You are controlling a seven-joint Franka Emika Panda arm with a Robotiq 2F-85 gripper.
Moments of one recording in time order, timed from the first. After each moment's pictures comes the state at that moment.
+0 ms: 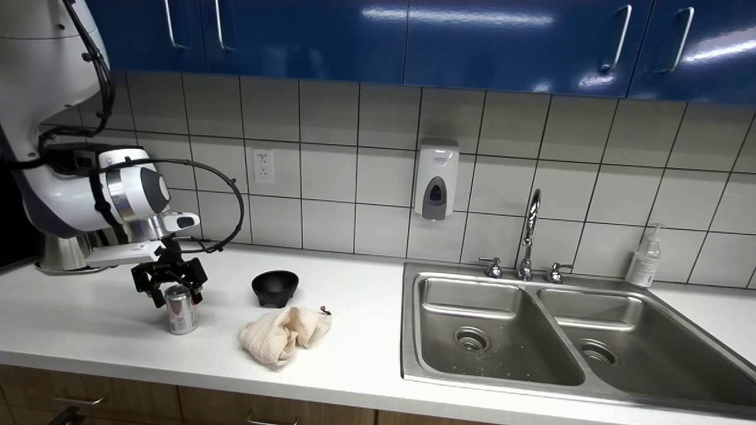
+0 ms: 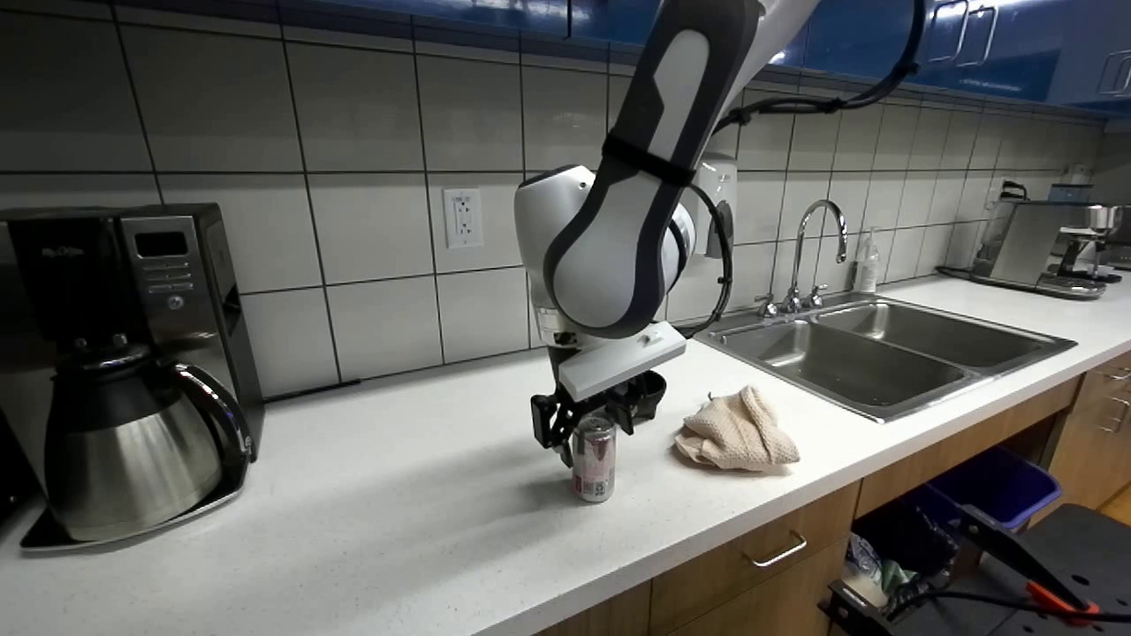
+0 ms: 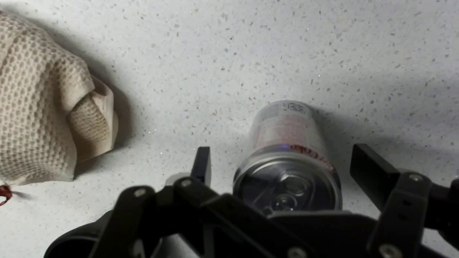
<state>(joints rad) 0.36 0.49 -0.06 -2.24 -0.36 2.66 0.54</state>
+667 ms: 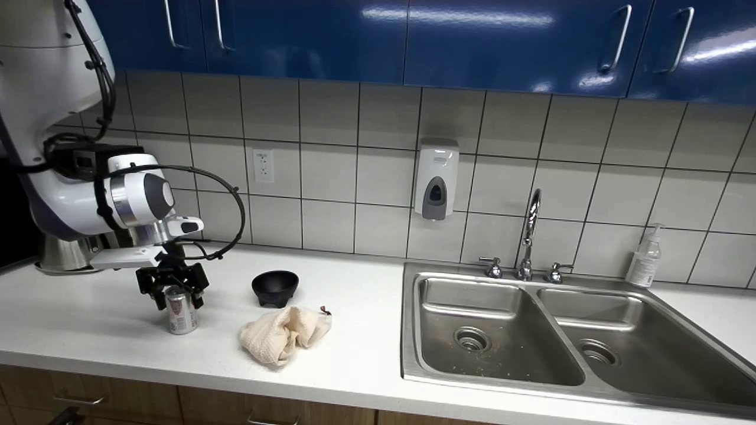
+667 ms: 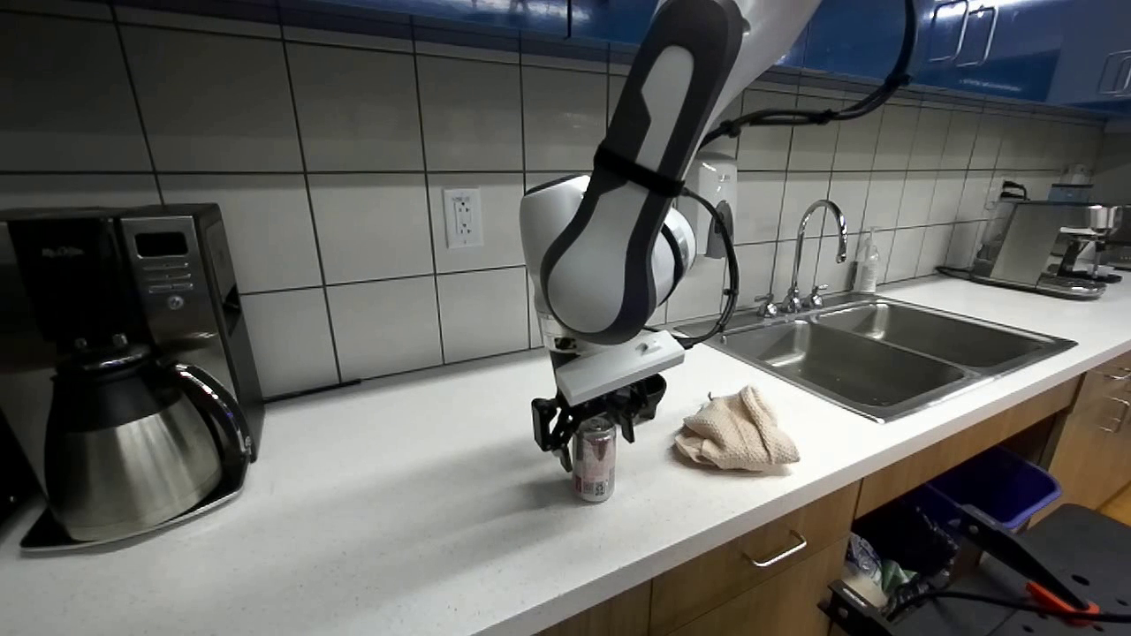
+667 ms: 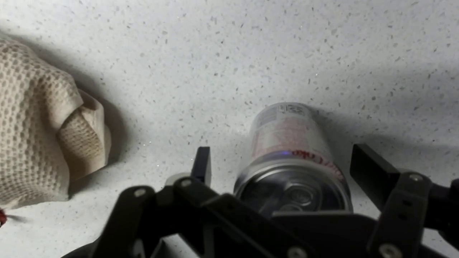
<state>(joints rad) 0.36 0.52 -0.07 -2.22 -0.30 2.67 0.54</state>
